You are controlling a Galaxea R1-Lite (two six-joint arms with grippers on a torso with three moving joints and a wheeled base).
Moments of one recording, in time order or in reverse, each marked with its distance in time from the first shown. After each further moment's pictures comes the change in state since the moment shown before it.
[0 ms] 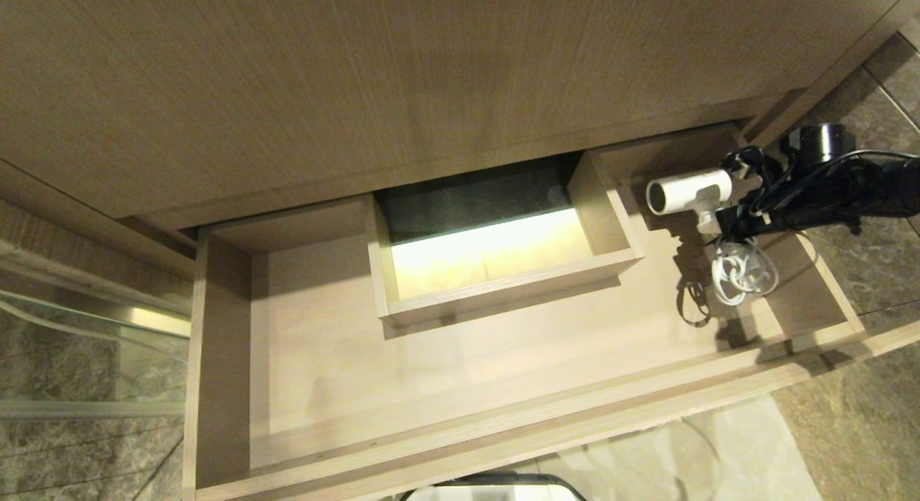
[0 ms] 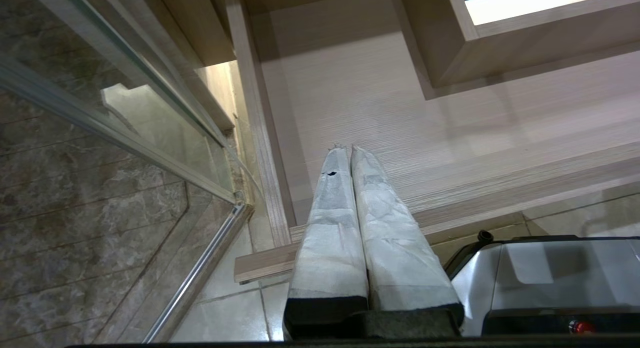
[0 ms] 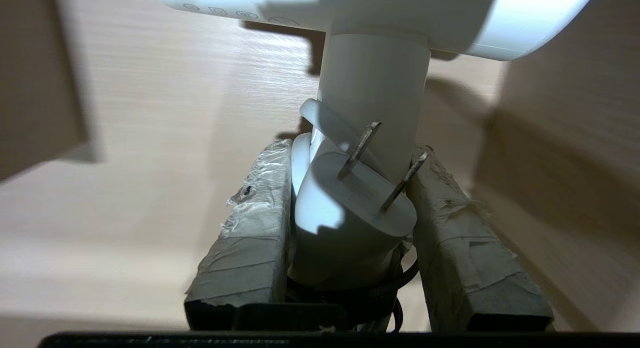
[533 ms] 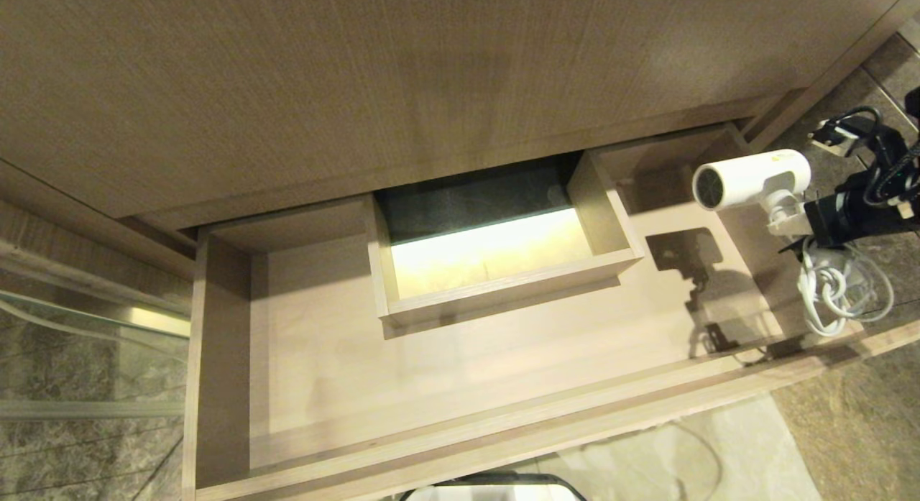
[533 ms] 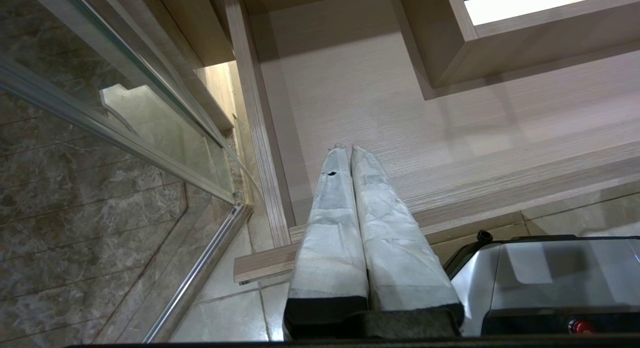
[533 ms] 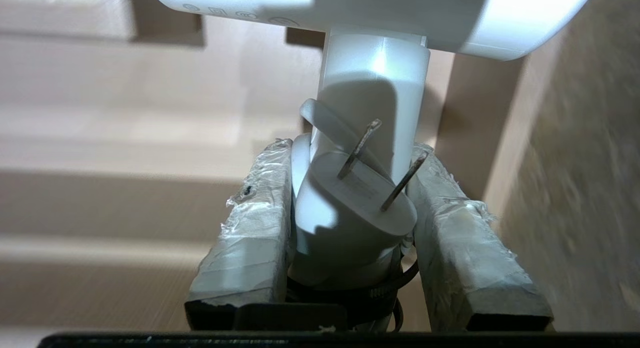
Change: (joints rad) left arm 0.000 0.000 0.000 0.000 0.001 0.000; right arm -0.017 -0.508 0.399 0.135 -0.007 -0.005
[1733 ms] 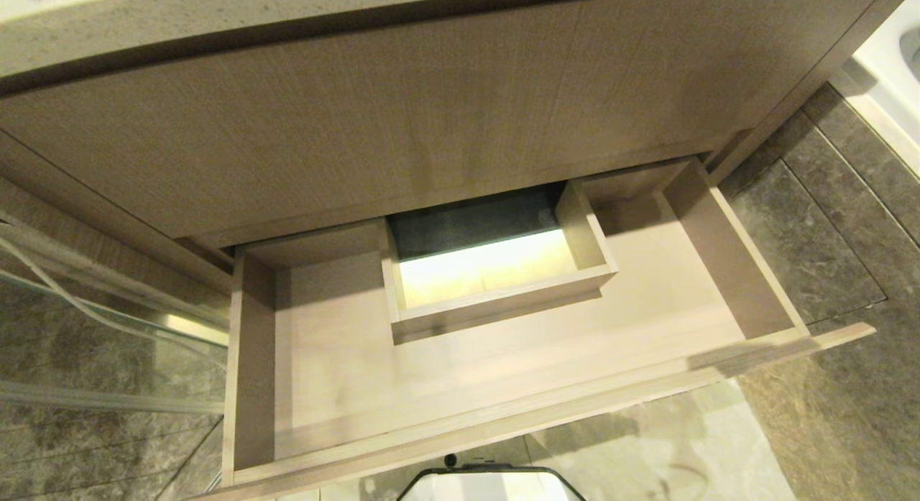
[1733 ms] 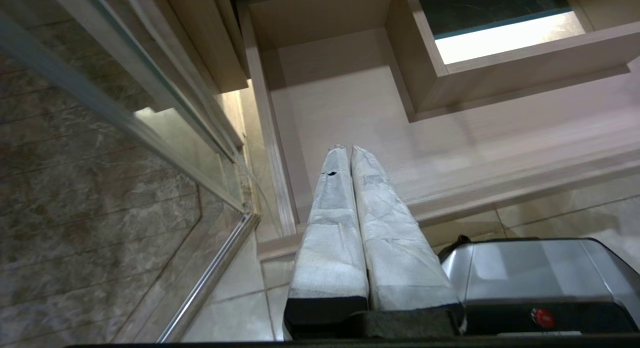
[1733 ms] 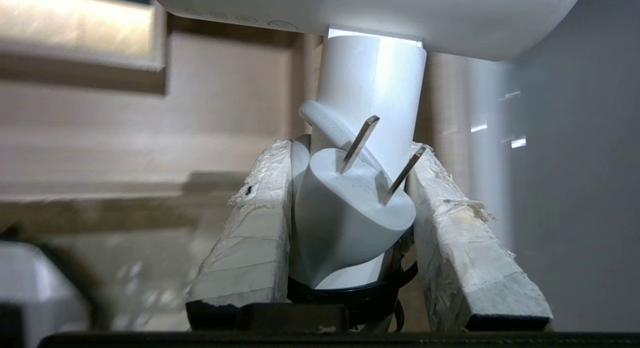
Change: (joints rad) left arm 0.000 0.000 0.000 0.000 0.000 0.000; right arm -0.119 -0.927 0.326 0.081 -0.061 -0.112
